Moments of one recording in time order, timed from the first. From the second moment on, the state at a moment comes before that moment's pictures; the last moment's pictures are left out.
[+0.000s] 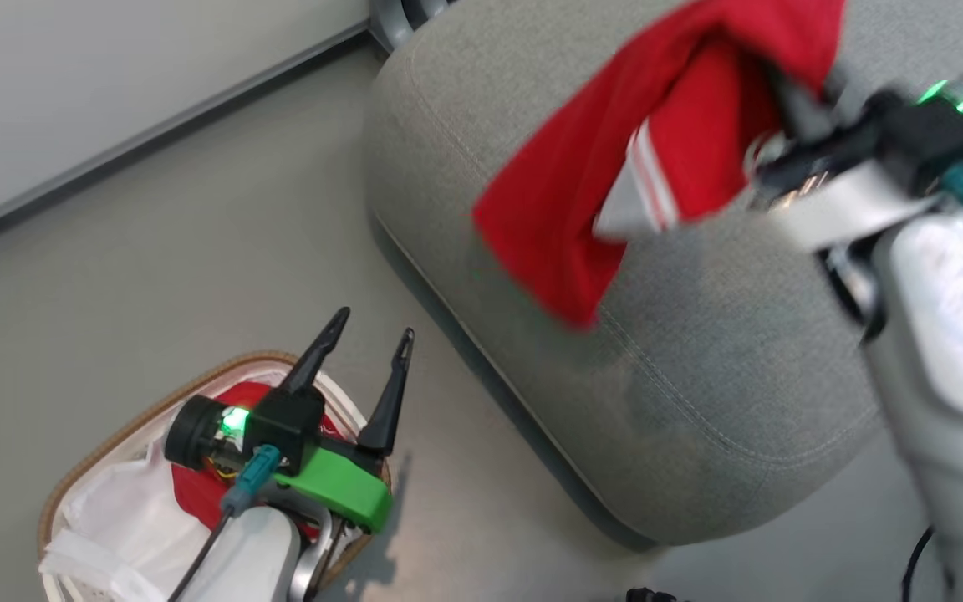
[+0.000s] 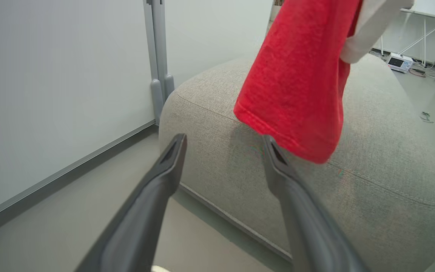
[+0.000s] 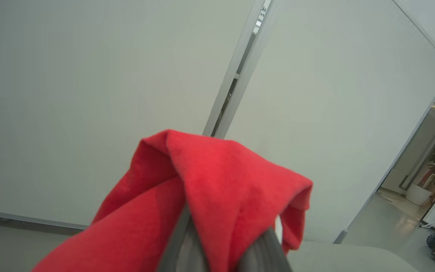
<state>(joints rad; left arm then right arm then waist) -0.27 0.13 -0.41 0.30 -0.19 -0.13 -0.26 -0.70 -0.20 0.20 0.18 0.08 0.13 -0.26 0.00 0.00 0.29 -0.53</state>
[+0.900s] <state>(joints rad) -0.45 0.26 -0.48 0.25 -0.24 -0.13 -0.26 -0.94 -0.21 -0.27 0.75 -0.17 0.13 -0.26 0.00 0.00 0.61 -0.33</state>
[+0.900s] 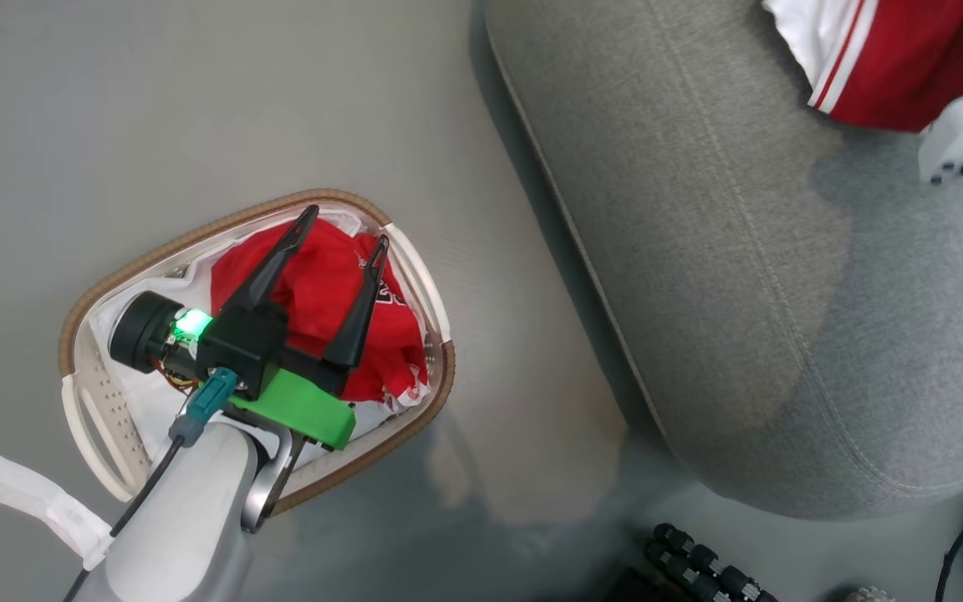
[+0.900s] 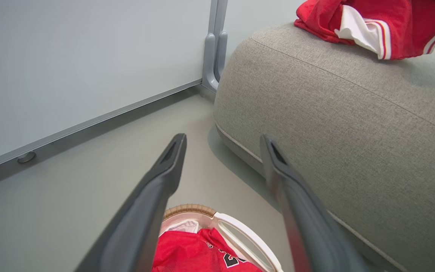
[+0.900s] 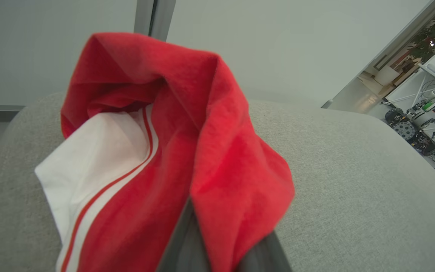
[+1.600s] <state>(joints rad) -0.35 0.17 -0.41 0.29 -0.24 -0.13 -0.26 -0.50 -0.13 -0.35 0.43 -0.10 0.13 -0.26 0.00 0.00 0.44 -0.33</state>
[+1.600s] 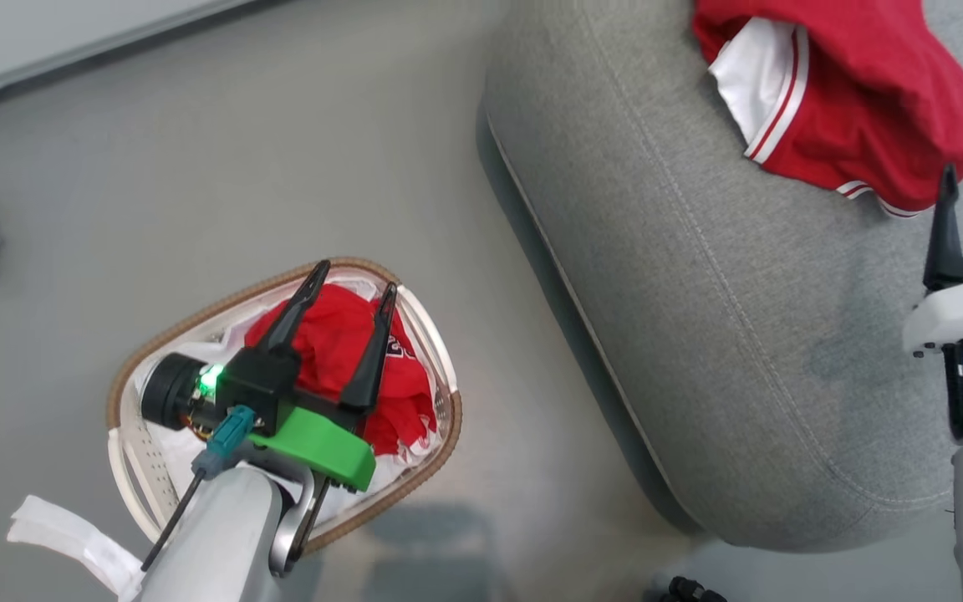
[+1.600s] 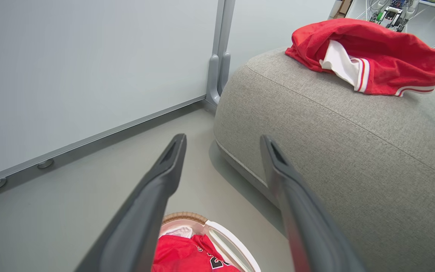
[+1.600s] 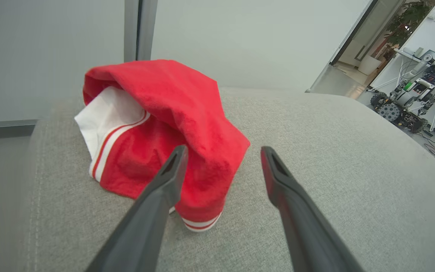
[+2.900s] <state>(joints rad) -0.04 0.05 -0.01 0.42 -0.17 -0.10 -0.26 -0.23 -0.05 0.00 0.45 0.11 0.13 -0.26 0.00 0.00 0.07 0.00</state>
